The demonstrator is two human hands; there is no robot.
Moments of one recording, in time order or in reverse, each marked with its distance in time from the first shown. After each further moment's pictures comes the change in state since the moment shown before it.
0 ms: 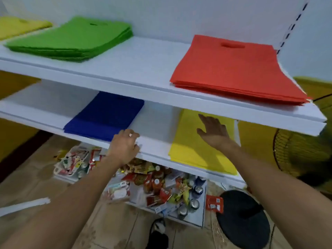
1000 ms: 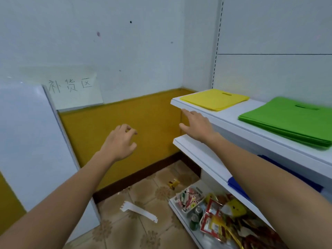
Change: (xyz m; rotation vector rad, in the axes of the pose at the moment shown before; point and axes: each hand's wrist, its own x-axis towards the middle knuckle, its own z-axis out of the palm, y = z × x) left_hand -0.287 -0.420 -0.271 0.335 0.287 -0.655; right_hand -0.029 -0.654 -0.089 0.211 0.199 -0.956
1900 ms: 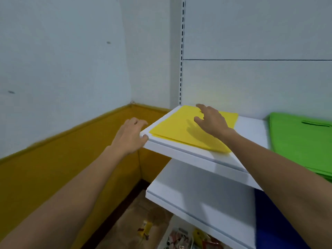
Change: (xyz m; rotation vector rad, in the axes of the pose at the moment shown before) left_hand 0.412 0.014 0.122 -0.369 0.061 0.382; right_hand 0.253 0.179 0.051 -0.054 0.193 0.539
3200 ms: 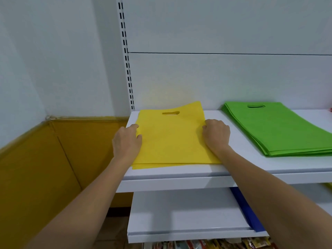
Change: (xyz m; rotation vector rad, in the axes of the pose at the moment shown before) left_hand 0.152 0.007 0.103 -0.369 0.000 0.138; right_hand 0.001 0.041 0.033 -0.564 0.268 0.682
